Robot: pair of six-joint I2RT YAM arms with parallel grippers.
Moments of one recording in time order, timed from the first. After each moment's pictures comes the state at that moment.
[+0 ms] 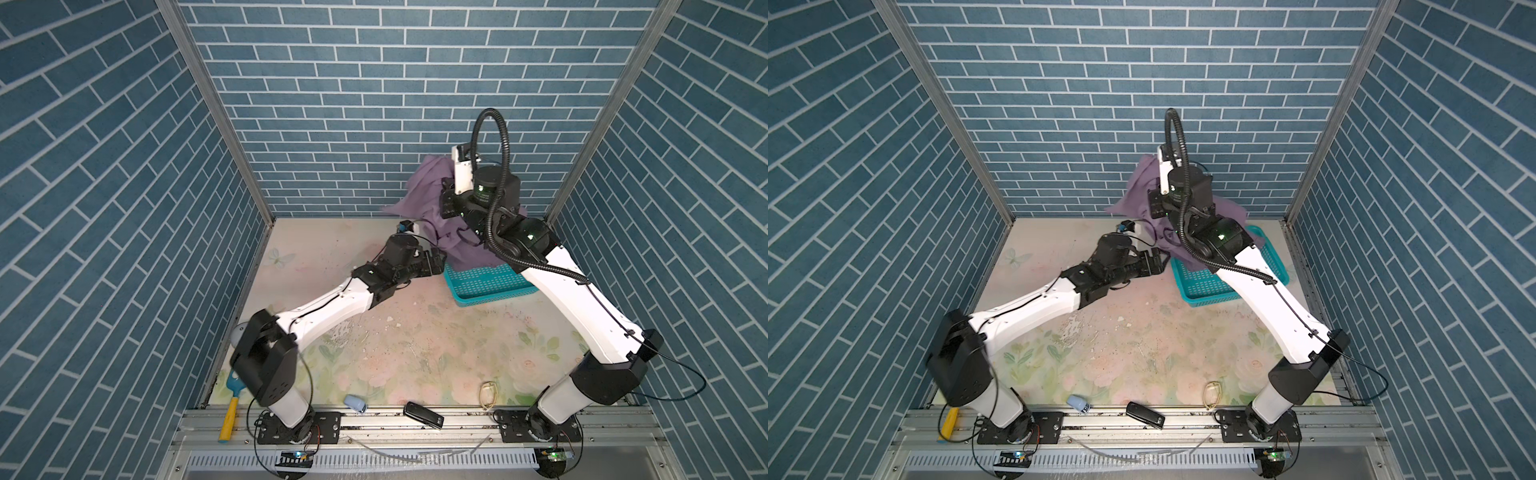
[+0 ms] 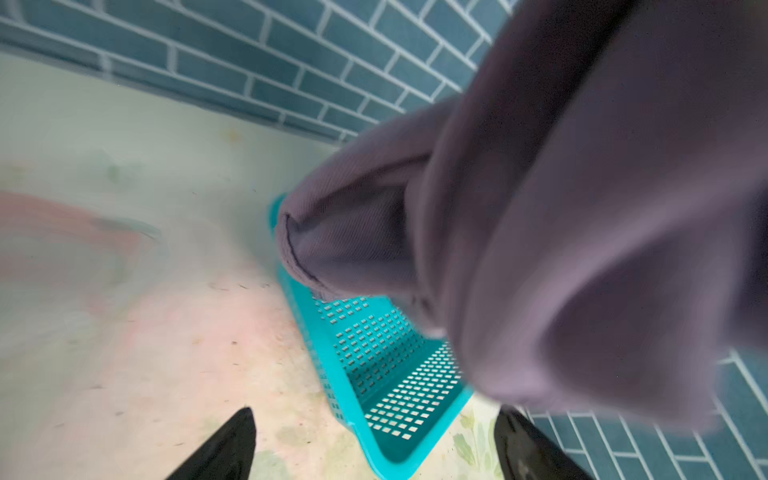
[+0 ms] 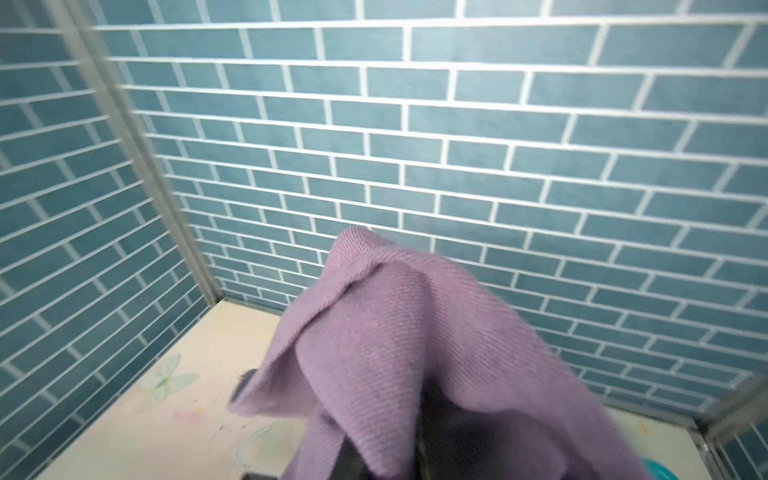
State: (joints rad) left arm -0.71 1.52 1.23 -0.11 -0.02 -0.73; right arm 0.85 1.64 2.00 -0.52 0.41 -0.01
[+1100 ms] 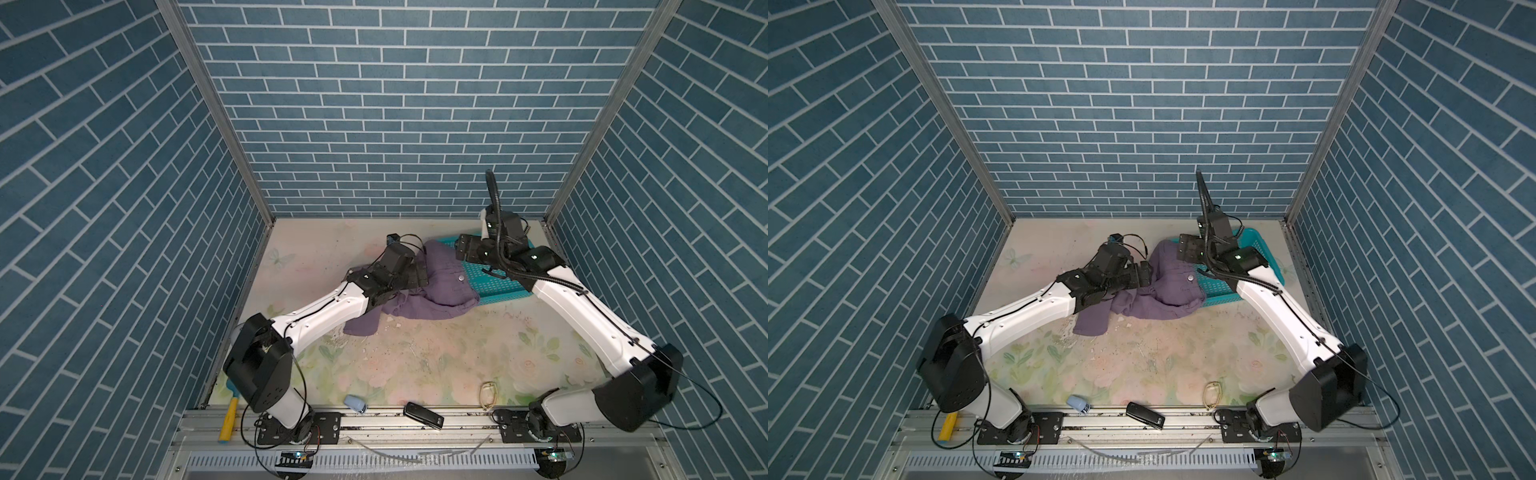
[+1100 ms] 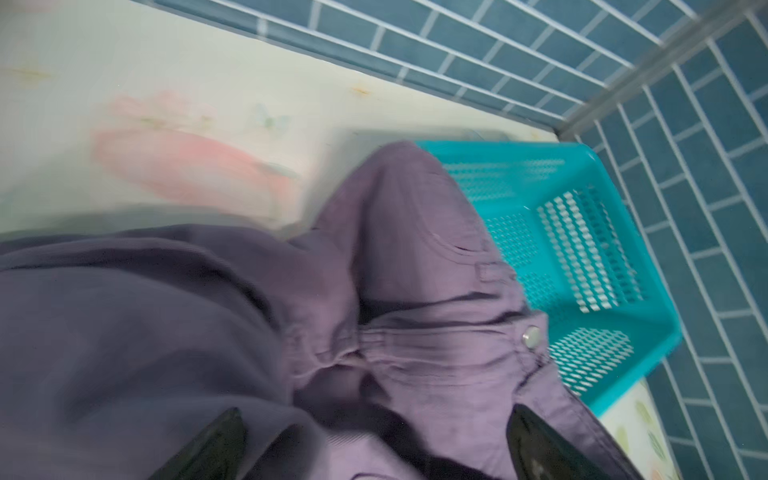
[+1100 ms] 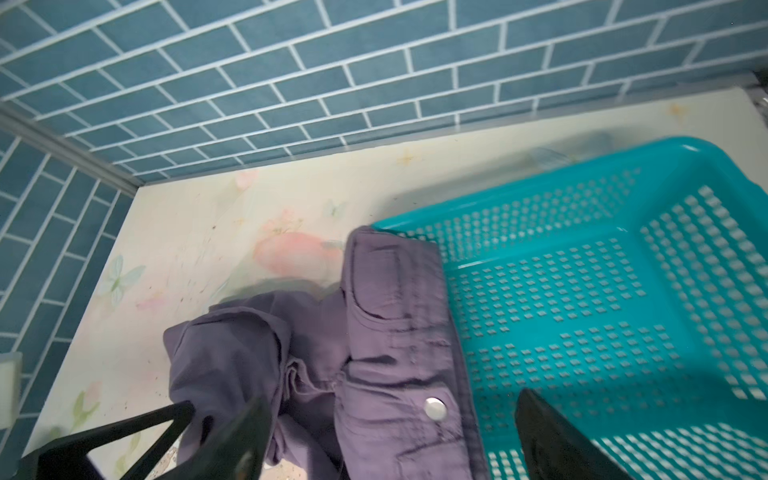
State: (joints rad) left arm -0.76 1.64 1.27 -0.30 -0.09 -0.66; right arm 0.50 1.36 1.33 -0.64 0.12 0.51
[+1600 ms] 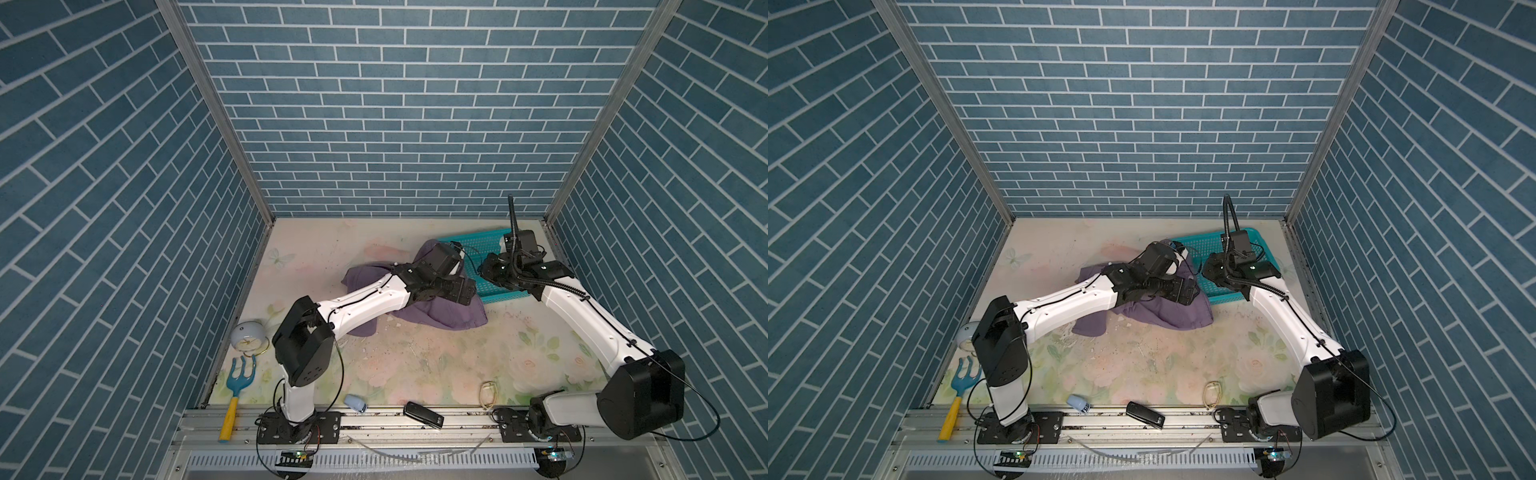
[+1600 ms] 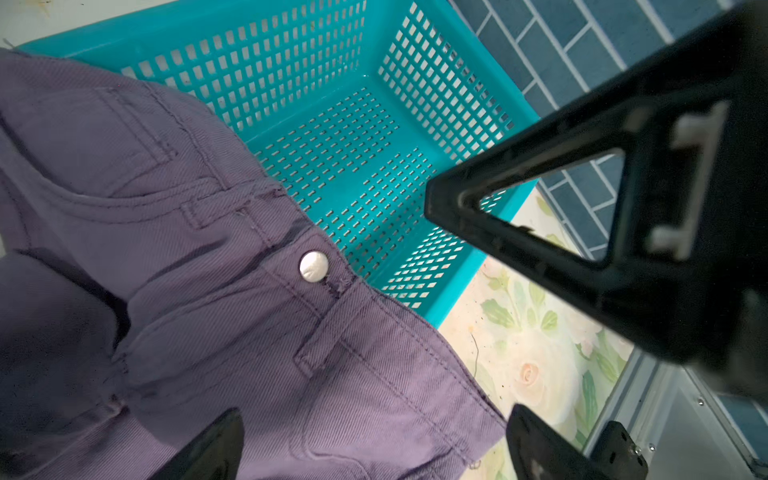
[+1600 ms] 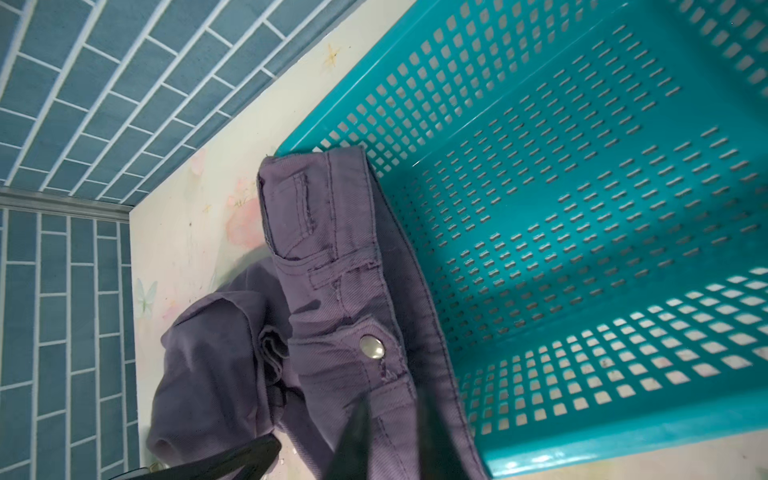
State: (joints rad) left arm -0.92 1.90 1.61 -0.47 0.05 -0.45; right arm 0.34 1.36 1.14 -0.60 -0.13 0.72
